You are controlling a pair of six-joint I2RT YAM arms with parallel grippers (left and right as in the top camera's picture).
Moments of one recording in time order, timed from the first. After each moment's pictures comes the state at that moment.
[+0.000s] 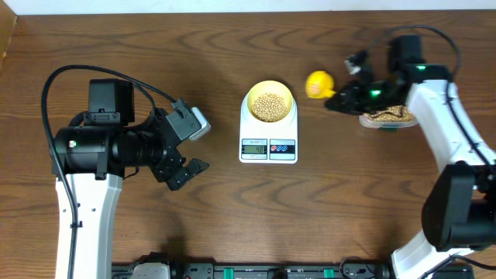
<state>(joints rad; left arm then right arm) 0.00 1.23 1.37 -1.37 0.52 0.90 0.06 1.81 1.41 -0.86 -0.77 0.05</state>
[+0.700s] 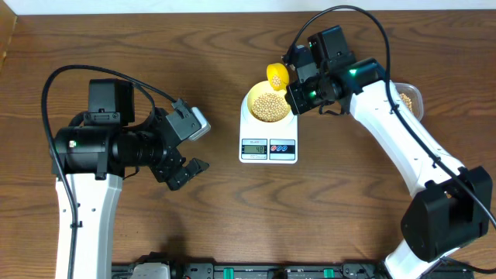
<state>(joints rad) 0.00 1.23 1.37 -1.37 0.52 0.90 0.41 1.81 1.56 -0.82 -0.30 0.01</state>
